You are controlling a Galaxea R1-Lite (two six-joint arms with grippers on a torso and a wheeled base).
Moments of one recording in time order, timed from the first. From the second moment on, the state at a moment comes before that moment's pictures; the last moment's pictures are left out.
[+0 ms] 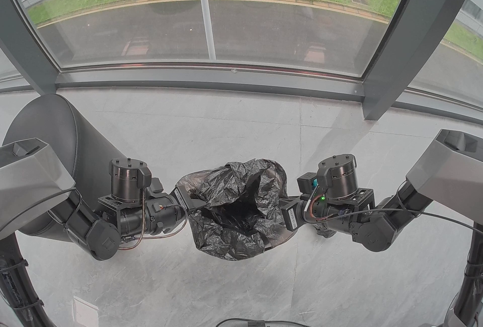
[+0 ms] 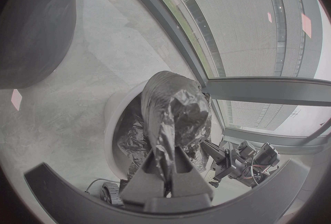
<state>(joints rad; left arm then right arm) -0.38 2.07 -0.69 -0.88 -0.34 -0.87 0.58 2.16 -0.89 -0.77 -0.02 -0.02</state>
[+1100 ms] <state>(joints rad) -0.39 1.97 -0.65 -0.72 -0.34 -0.93 0.59 2.19 -0.79 -0.87 -0.02 -0.01</state>
